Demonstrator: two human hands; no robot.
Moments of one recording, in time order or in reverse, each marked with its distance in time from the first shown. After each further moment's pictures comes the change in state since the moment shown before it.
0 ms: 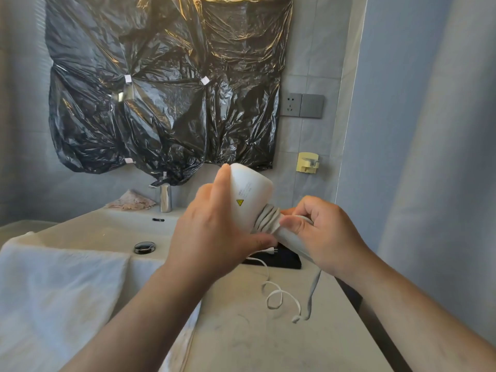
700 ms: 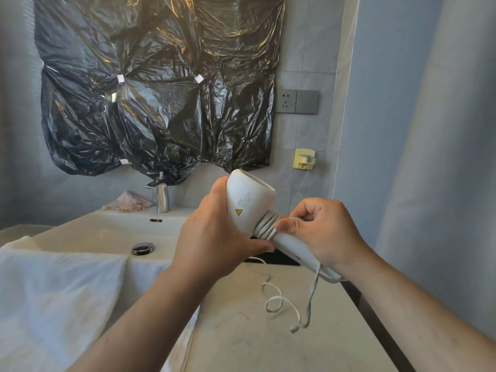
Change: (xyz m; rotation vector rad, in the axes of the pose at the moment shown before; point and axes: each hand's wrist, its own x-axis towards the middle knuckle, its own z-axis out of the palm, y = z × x) left_hand 0.003 -0.010 0.022 -0.088 0.001 -0.005; right_hand 0.002 0.004 0.002 0.167 0.054 0.095
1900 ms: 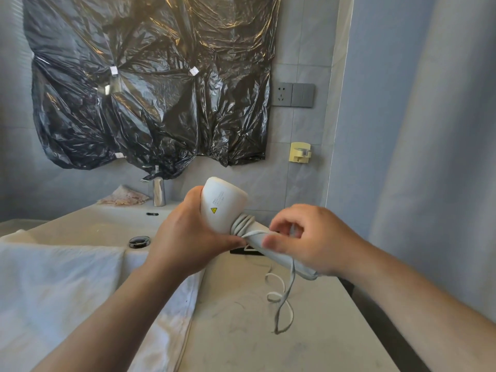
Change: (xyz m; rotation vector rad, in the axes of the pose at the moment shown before) left_hand -0.005 -0.028 -0.012 -0.031 -0.054 -0.148; right_hand -0.021 -0.013 -0.008 -0.434 -0.338 -0.054
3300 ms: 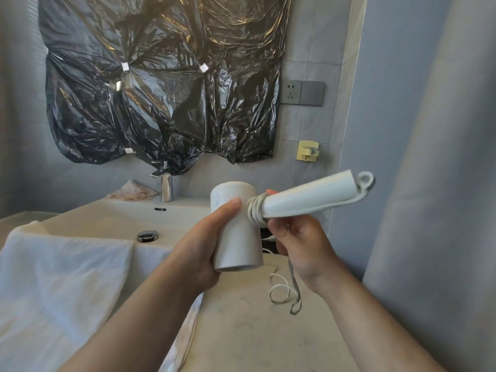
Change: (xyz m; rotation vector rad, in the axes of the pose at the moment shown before) left_hand -0.015 0.012 0.009 -1.204 -0.403 -0.611; right_hand 0.012 0.004 0.064 0.955 0.201 -0.076
